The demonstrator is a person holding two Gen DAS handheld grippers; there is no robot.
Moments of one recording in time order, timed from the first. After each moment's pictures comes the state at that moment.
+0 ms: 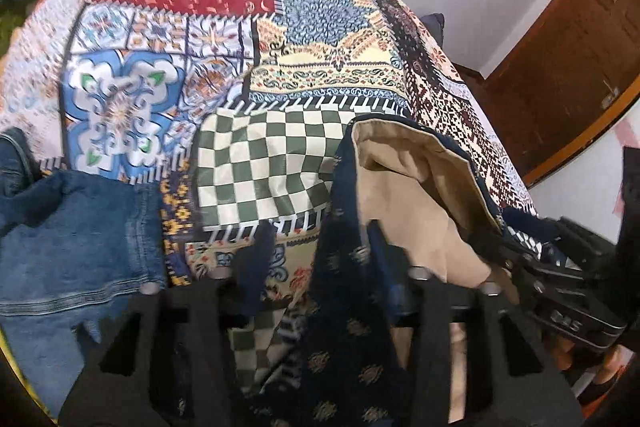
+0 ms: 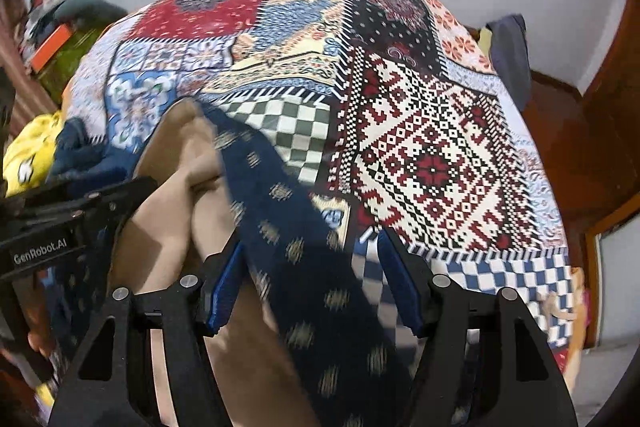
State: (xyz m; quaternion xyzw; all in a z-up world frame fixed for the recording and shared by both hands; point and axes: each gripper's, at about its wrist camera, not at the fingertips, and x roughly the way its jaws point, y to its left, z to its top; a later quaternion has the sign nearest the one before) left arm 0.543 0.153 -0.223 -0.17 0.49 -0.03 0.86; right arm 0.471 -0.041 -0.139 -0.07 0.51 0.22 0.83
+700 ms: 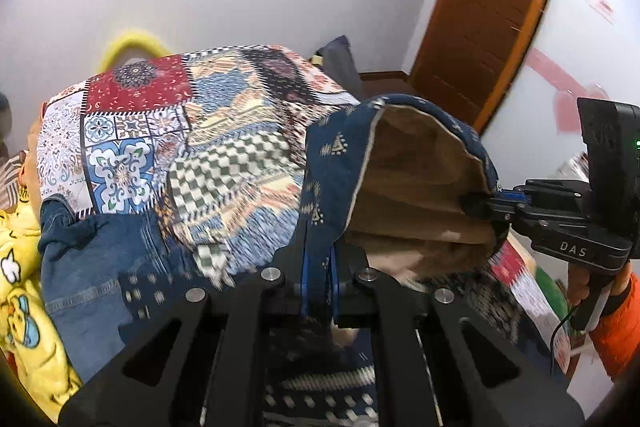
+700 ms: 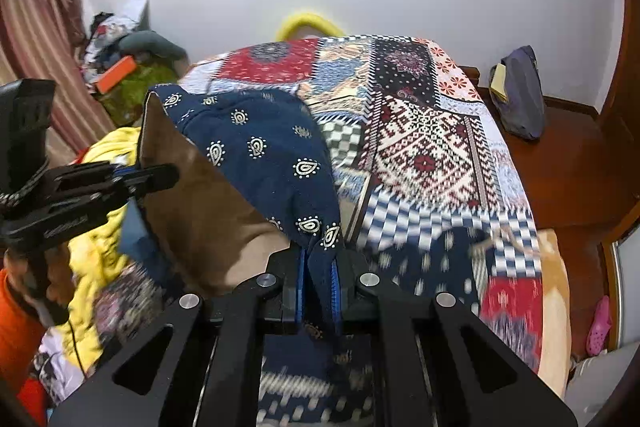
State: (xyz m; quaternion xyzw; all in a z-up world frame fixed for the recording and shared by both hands) left arm 0.378 0.079 -0.099 -0.05 0.39 -0.15 0.91; right arm 0.320 -0.125 -0.034 -0.03 0.42 0.31 0.85
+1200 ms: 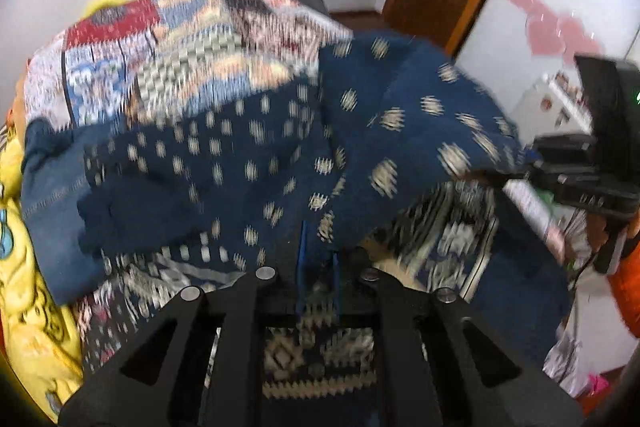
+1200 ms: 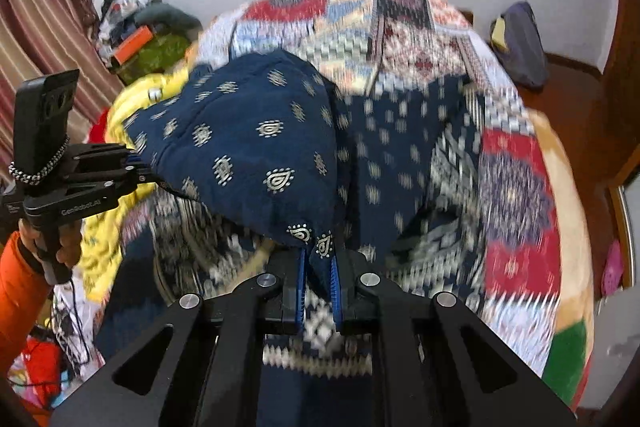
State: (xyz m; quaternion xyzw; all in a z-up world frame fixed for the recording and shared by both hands) left arm 0.264 0.035 -0.161 0.00 0.48 -0.18 0.86; right arm 0.216 -0.167 -0.080 -0.03 0.49 0.31 0.82
